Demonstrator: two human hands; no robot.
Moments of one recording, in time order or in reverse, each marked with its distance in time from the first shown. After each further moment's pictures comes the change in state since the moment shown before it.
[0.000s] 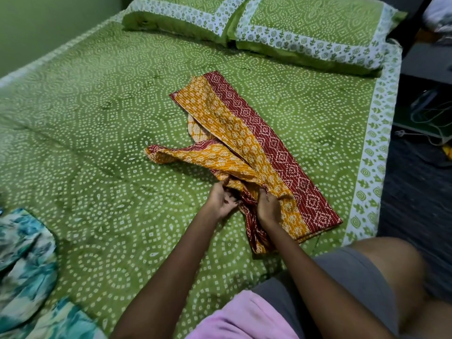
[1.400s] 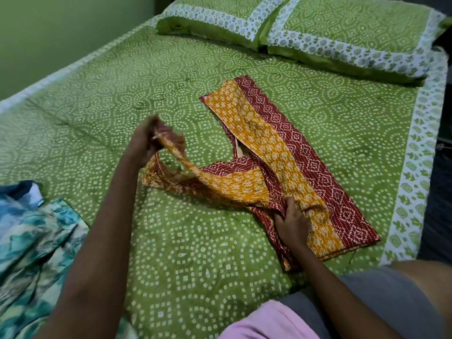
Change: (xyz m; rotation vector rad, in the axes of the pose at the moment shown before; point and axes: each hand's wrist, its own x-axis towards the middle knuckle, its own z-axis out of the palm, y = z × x) left_hand -0.056 0.227 -0.101 0.433 0.152 0.724; right_hand -0.015 0.018 0.007 -0.435 -0.010 -0.427
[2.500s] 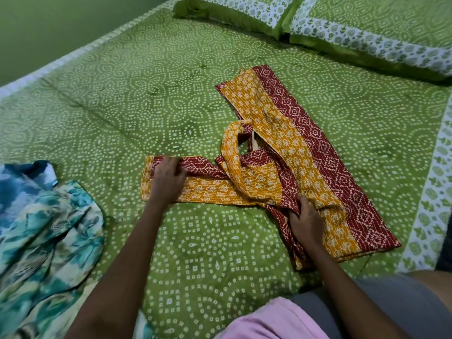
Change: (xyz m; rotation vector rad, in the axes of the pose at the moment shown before) left_hand -0.028 -0.131 -0.042 1.210 0.128 0.435; right_hand 0.000 -0.006 -0.005 0.014 0.002 0.005
